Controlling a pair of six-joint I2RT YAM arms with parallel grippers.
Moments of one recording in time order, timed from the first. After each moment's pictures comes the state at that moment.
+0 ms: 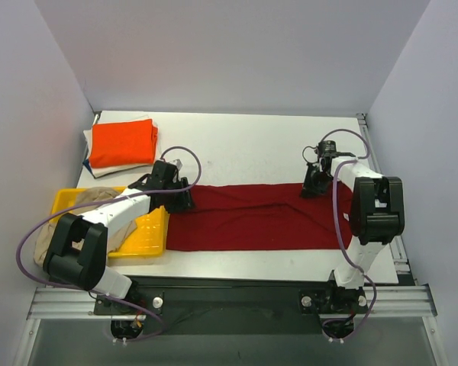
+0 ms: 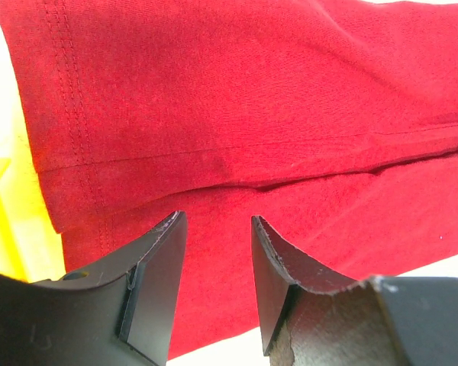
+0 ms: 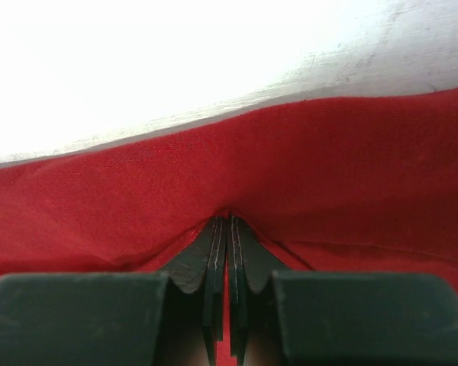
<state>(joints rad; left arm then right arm) -0.39 1.48 0.85 -0.33 0.14 -0.57 0.03 1.84 1.15 -0.57 -0.14 0.32</state>
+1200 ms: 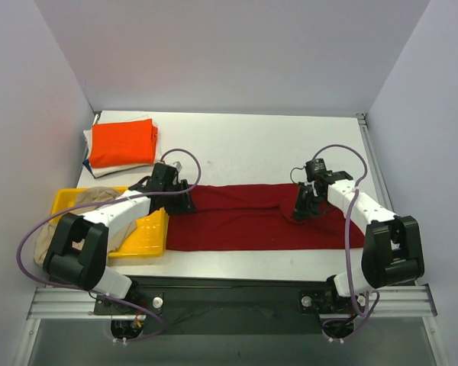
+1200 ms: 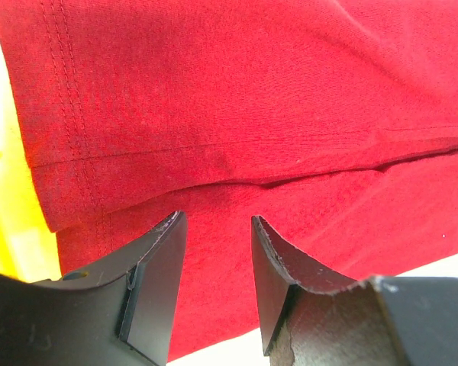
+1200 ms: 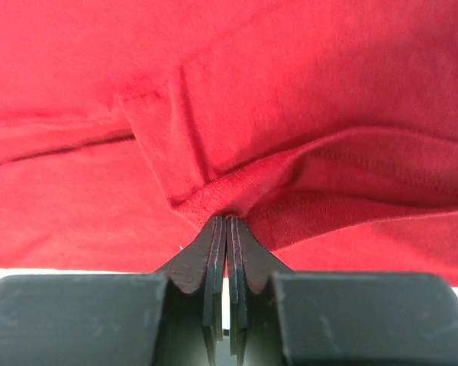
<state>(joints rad) -0.39 1.49 0.82 -0.31 0.15 -0.58 0.21 1.46 0.89 -0.70 -0.11 0.50</state>
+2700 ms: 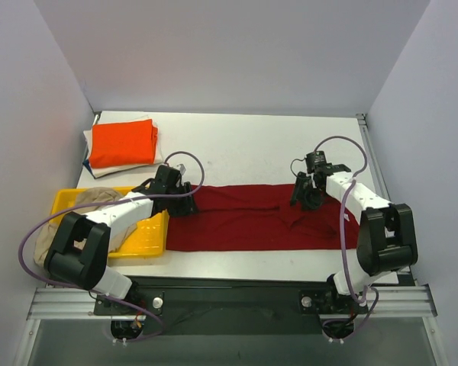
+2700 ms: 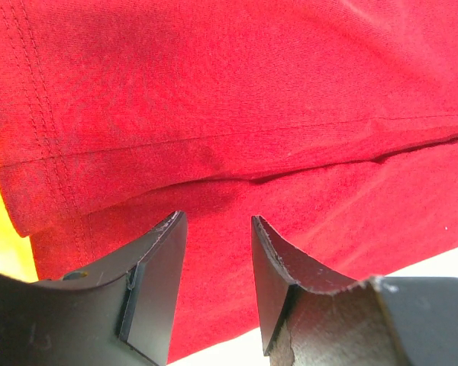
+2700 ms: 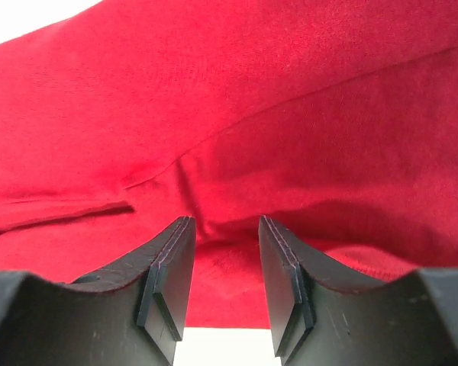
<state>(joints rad) -0.43 1.49 0.81 -0.28 0.15 -0.59 0.19 1.55 0.97 -0.63 -0.03 0.48</state>
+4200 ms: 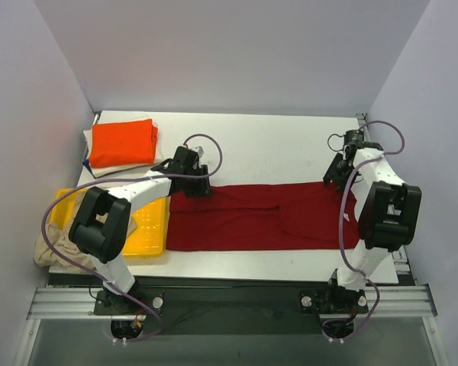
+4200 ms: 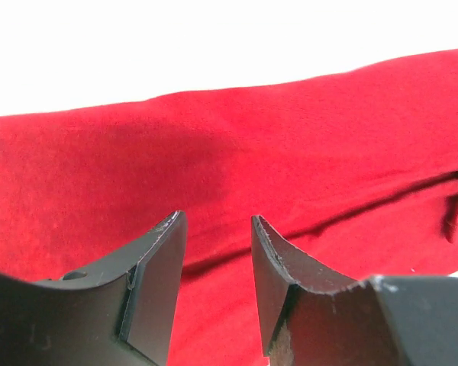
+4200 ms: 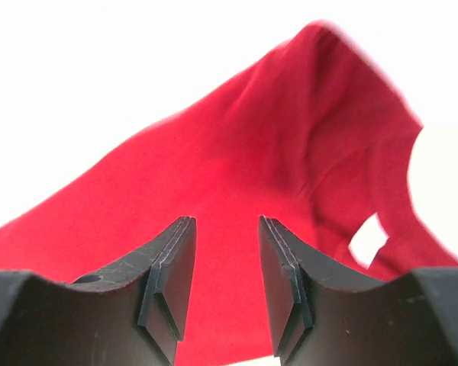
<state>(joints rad) -0.48 1.72 1.10 -0.30 0.13 -0.54 -0.12 1.74 1.27 -0.77 0.05 0.39</state>
